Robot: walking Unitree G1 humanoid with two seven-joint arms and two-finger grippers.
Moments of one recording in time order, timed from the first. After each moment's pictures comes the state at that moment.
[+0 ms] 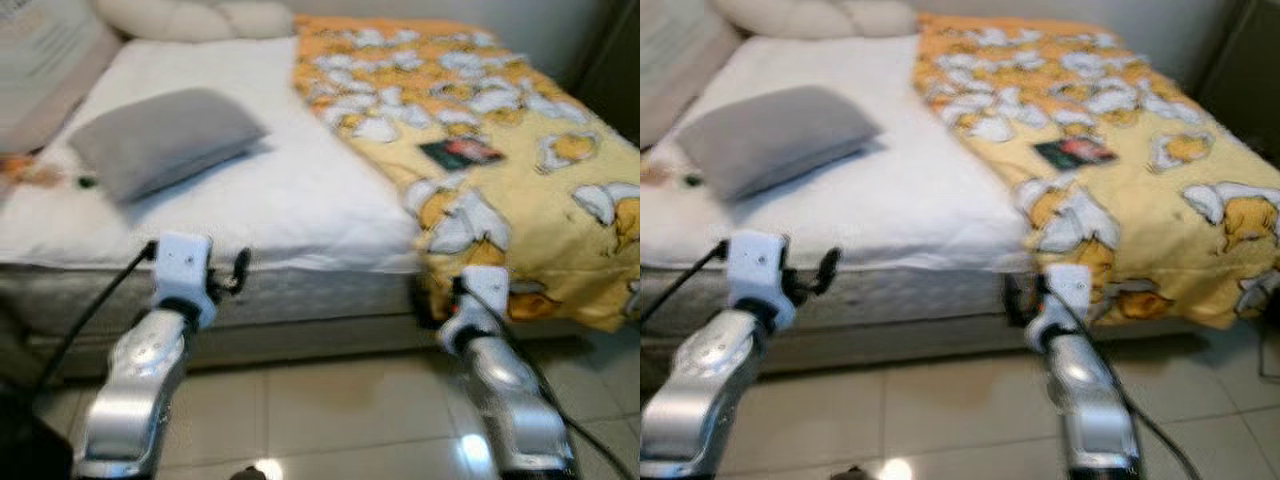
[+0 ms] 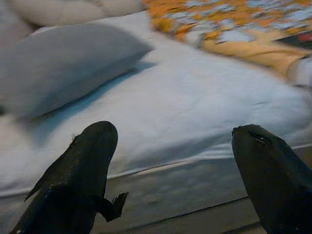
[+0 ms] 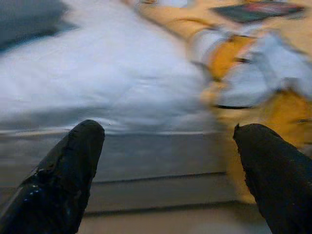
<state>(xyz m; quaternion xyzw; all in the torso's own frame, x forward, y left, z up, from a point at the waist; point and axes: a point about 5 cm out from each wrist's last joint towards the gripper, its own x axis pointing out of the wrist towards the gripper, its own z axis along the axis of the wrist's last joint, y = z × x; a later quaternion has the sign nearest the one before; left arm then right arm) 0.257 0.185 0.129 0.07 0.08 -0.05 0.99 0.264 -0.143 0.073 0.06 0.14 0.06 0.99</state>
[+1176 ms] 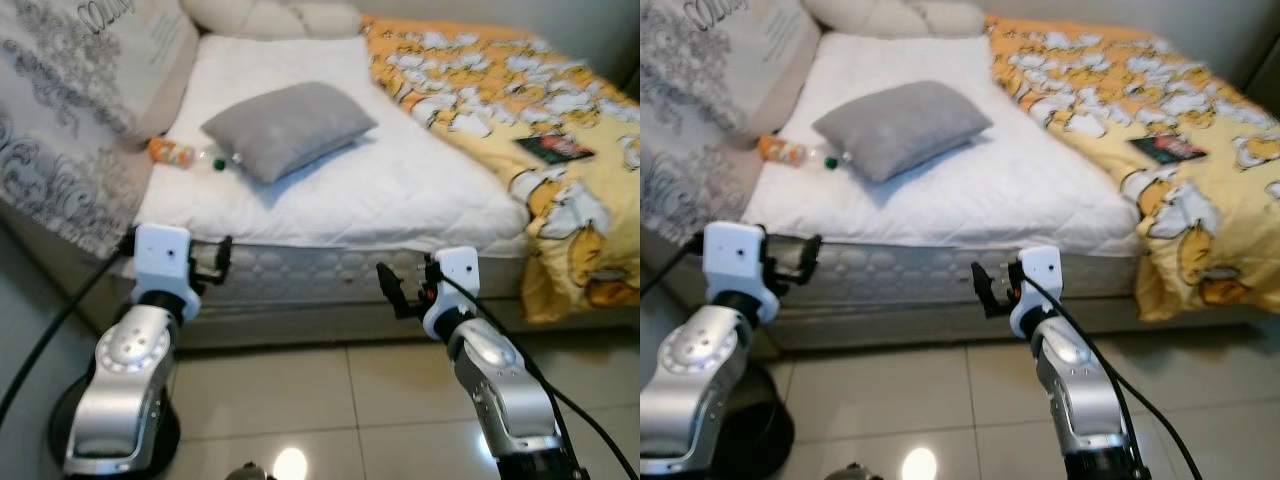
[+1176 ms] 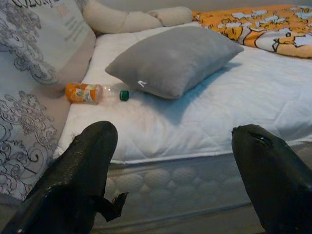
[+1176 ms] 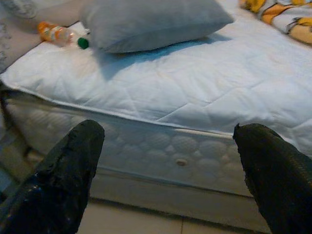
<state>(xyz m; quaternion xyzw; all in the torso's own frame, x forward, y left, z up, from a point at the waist) 0.260 0.184 0.141 0.08 0.04 -0.04 1.00 0.274 -0.138 0.086 0.03 0.11 0.14 0.98</state>
